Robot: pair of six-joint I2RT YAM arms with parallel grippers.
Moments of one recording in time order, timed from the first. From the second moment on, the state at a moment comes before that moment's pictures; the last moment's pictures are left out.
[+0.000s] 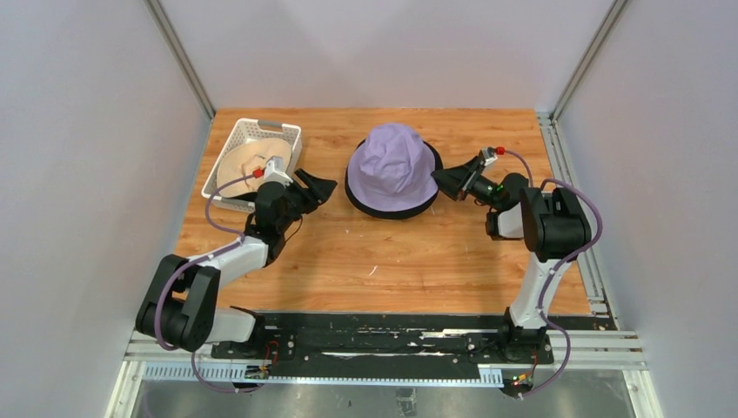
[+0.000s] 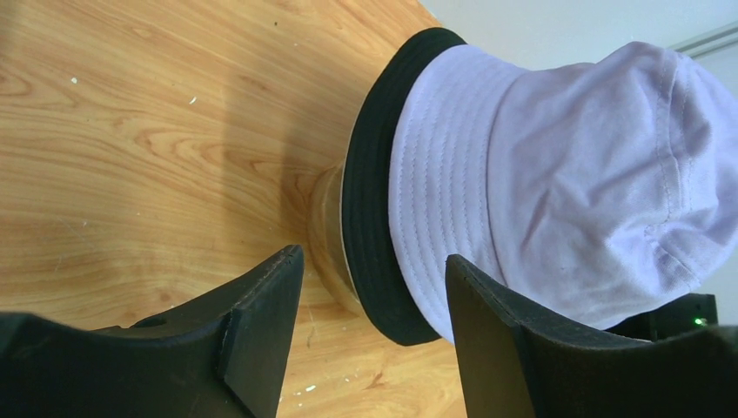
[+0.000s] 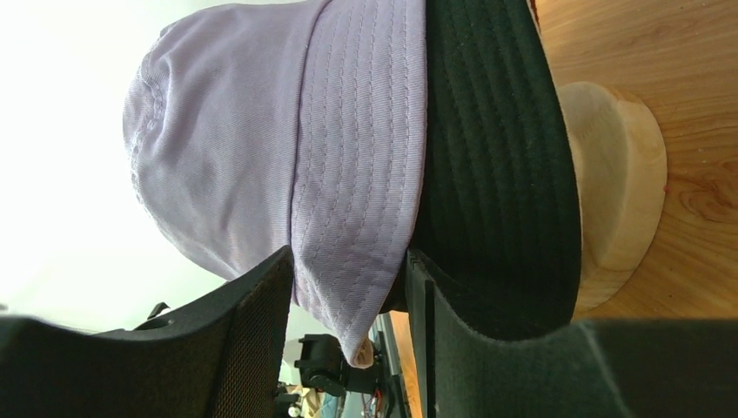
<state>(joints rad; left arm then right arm) -0.30 1.33 0.49 0.64 0.10 -0.87 0.01 1.96 0.69 1.44 -0.96 1.46</state>
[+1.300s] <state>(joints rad) -0.29 1.40 0.49 0.74 0.16 -0.89 0.03 1.94 0.72 1.45 -0.94 1.47</state>
